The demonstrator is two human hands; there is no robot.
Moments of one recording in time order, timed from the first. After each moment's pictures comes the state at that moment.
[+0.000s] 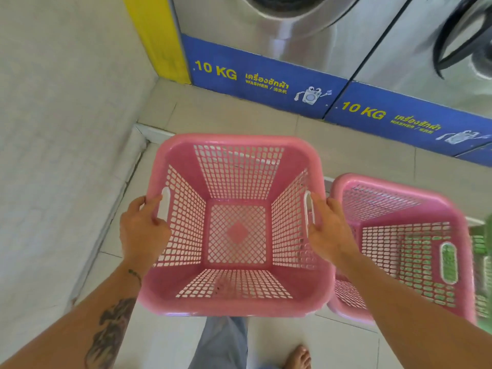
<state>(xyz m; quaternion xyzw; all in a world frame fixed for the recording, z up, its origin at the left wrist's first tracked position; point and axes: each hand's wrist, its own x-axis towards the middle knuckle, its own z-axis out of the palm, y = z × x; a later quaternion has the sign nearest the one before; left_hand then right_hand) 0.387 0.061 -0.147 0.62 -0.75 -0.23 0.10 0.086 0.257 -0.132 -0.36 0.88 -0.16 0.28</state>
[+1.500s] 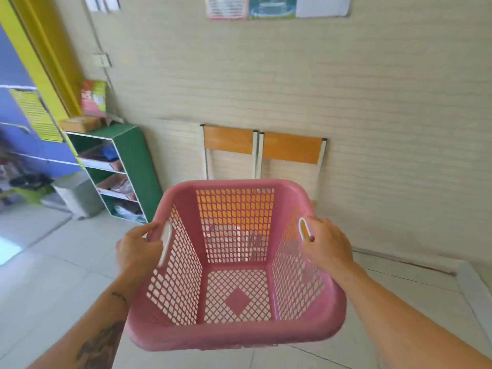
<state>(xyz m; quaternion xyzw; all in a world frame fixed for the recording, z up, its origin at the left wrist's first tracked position) 0.670 1.101 0.208 0.89 0.02 0.06 0.45 0.513 0.780 0.191 -0.94 0.28 -0.16 0.13</state>
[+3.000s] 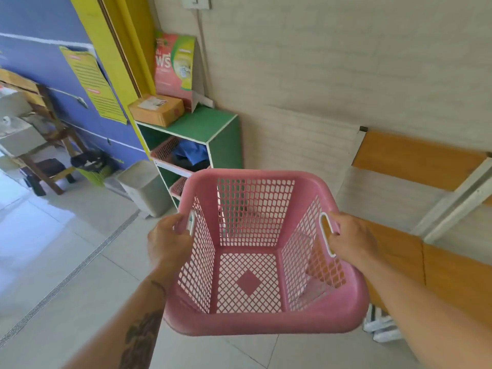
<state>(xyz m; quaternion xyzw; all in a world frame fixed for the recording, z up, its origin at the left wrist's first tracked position) 1.398 1.309 0.122 0.92 0.07 0.07 0.39 1.287 0.966 0.108 -0.93 0.27 -0.04 0.23</state>
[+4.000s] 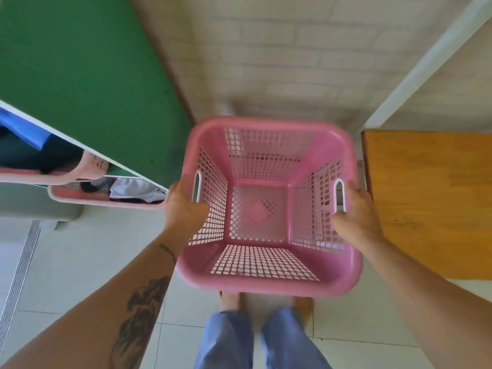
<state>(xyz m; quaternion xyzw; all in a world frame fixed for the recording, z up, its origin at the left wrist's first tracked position) 1.749 1.154 -0.215 0.90 -0.07 -0.29 0.33 1.512 0.934 -0.221 -0.77 0.54 0.06 0.33</state>
